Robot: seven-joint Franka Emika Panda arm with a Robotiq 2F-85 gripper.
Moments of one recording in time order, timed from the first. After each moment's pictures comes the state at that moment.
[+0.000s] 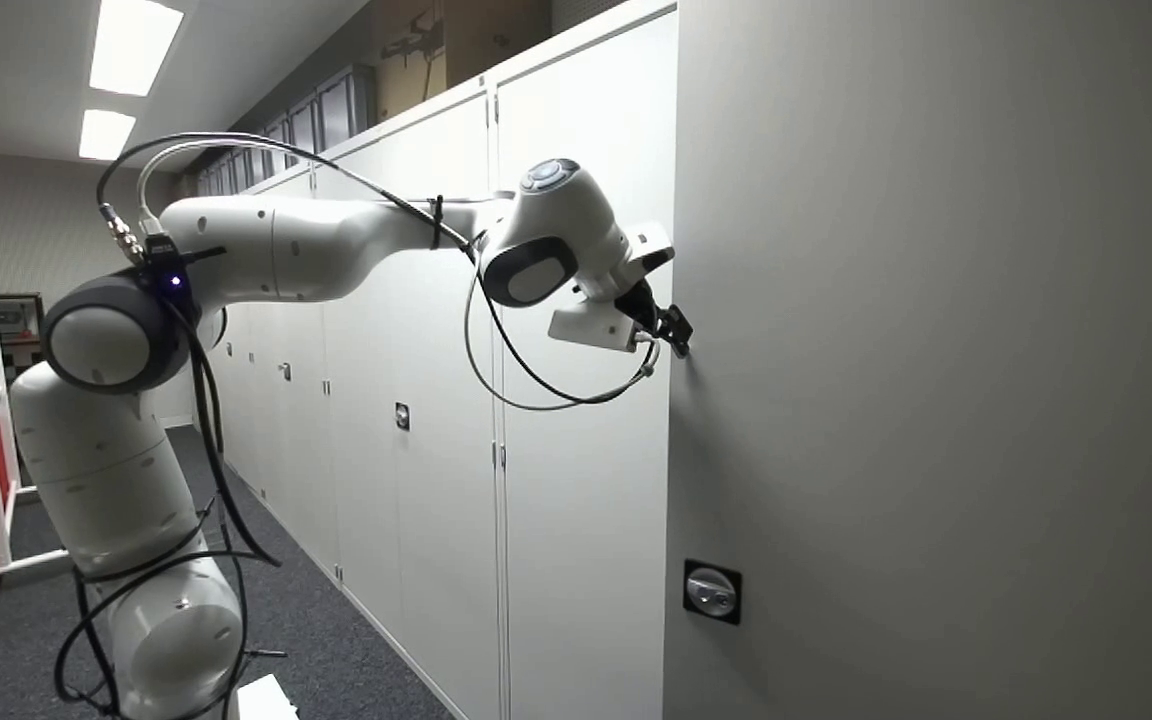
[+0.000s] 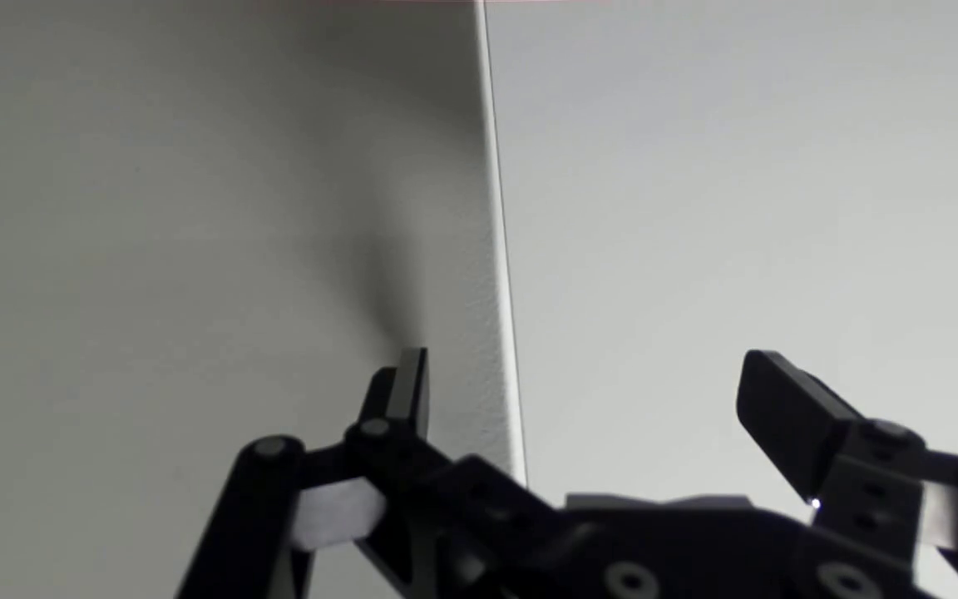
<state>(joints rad) 0.02 -0.20 -0.47 -1.80 0.45 2.31 -0.69</state>
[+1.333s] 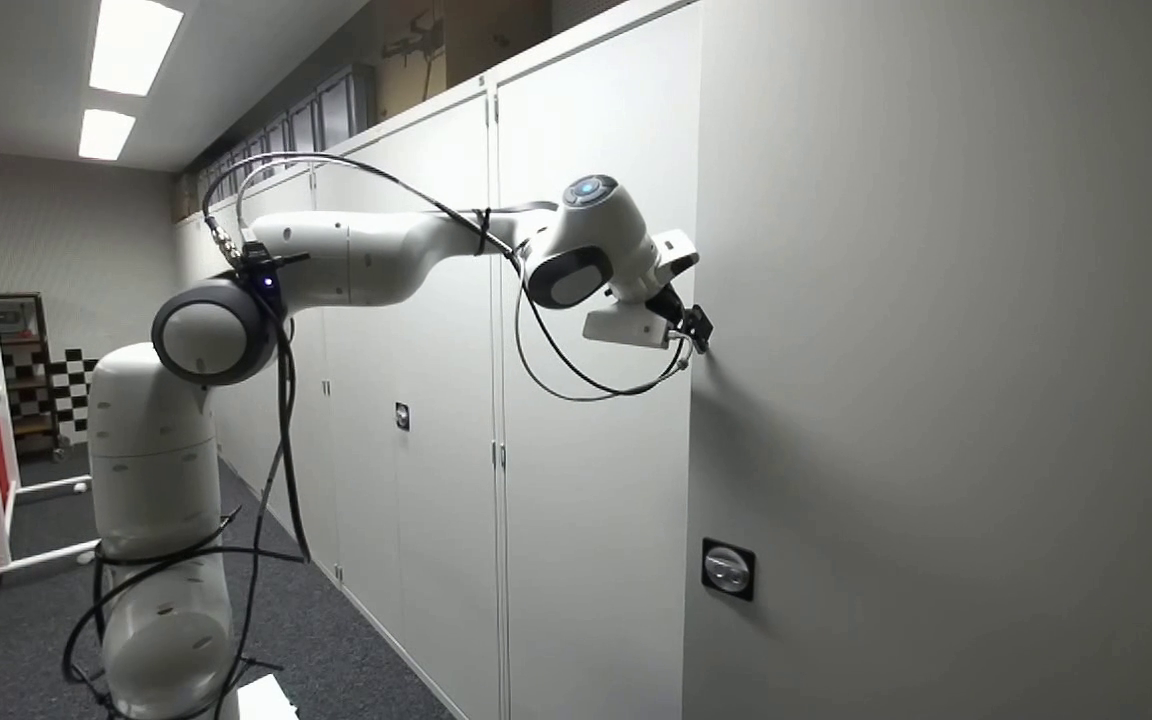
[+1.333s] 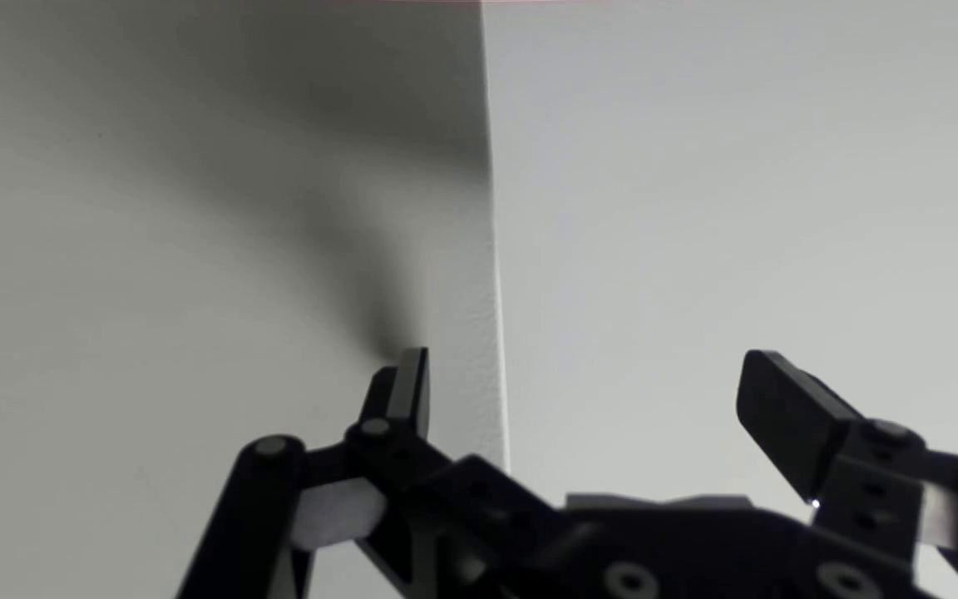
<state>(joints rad) -0.12 0.02 -0.30 -1.59 0.56 2.30 -0.74</state>
